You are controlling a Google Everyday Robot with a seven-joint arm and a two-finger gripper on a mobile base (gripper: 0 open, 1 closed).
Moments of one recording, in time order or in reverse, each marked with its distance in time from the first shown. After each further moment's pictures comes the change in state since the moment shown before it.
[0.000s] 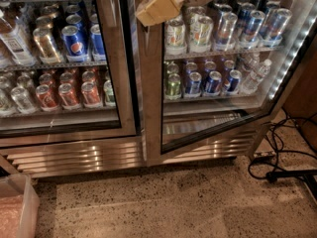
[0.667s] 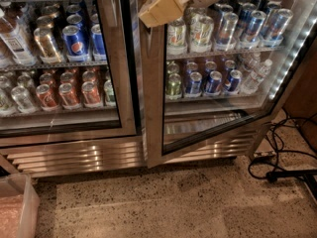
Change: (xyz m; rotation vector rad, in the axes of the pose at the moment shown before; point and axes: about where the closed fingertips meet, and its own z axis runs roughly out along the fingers) arm 0.002 0.009 -0.009 0.008 0.018 0.024
